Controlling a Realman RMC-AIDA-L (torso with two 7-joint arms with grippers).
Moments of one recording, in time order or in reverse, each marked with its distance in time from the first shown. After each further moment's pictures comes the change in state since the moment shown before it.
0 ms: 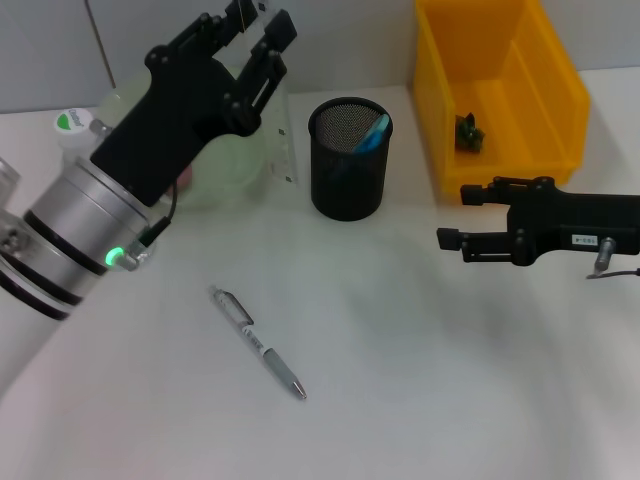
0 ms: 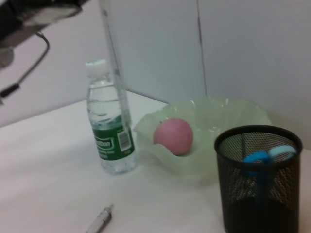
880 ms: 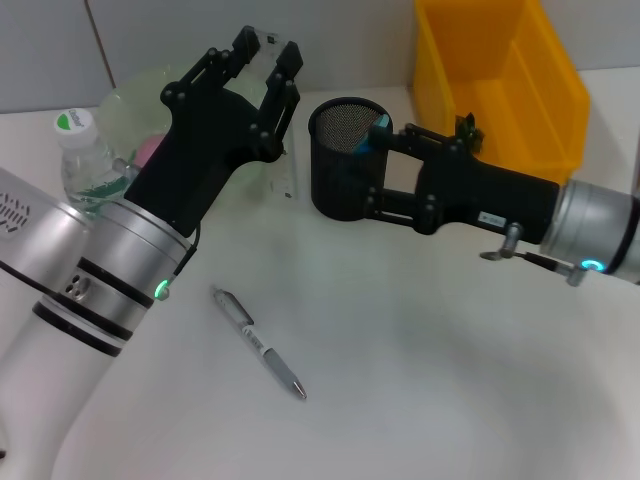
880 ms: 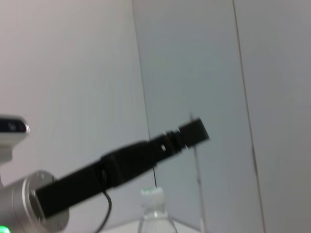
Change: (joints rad) left arm 0.003 0.000 0.402 0.029 -0.580 -0.049 0.424; right arm 0.093 0.073 -0.014 0.307 0.365 -0.049 -0.372
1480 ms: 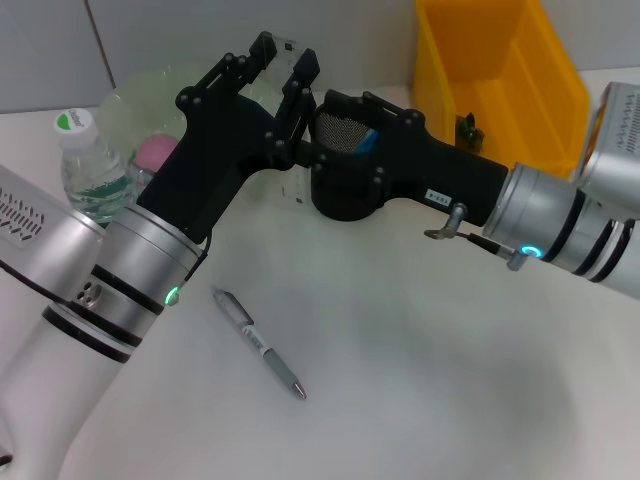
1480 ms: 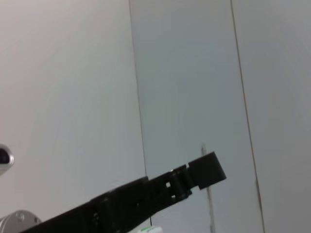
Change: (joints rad) left arm -0.003 0.000 0.031 0.008 -0.009 0.005 0.018; right arm 0.121 0.006 0.009 0.229 0.145 0.025 -0.190
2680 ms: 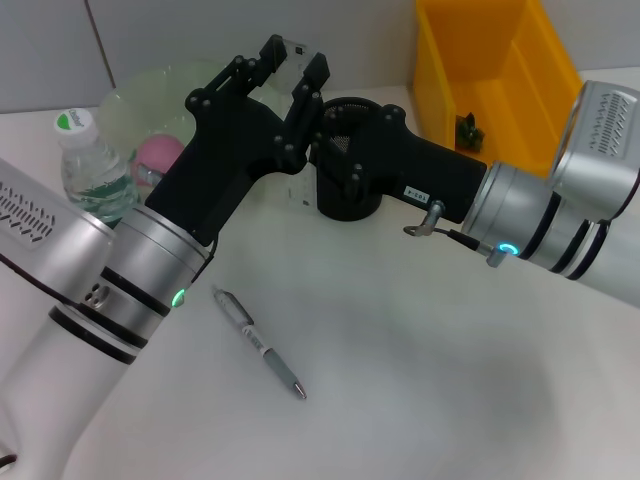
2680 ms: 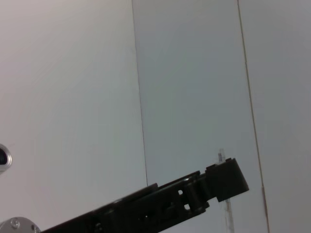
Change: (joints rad) left arm -0.007 0.000 0.014 0.001 -0.001 -0.004 0.008; right arm 0.049 0.001 0.009 0.078 0.028 0.018 -0.076
